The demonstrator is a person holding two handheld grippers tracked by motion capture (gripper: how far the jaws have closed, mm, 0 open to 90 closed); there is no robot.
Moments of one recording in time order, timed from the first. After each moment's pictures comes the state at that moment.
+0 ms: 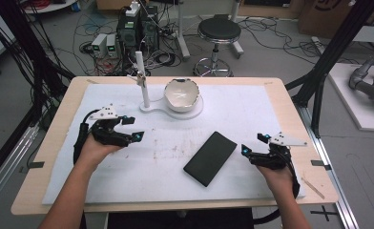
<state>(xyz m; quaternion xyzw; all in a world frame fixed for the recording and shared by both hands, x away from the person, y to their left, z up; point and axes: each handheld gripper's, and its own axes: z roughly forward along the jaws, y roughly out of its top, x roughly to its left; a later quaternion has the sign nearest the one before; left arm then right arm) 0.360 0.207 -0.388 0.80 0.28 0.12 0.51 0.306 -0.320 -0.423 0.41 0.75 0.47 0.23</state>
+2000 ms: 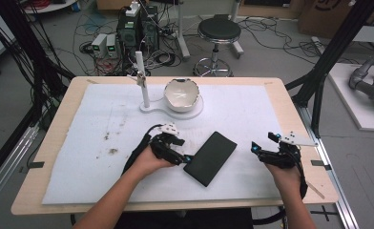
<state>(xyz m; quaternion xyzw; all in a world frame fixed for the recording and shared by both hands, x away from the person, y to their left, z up) 0.362 0.045 -0.442 0.86 0.23 -0.02 0.45 0.307 -0.345 -0.422 0.44 0.73 0.46 0.25</state>
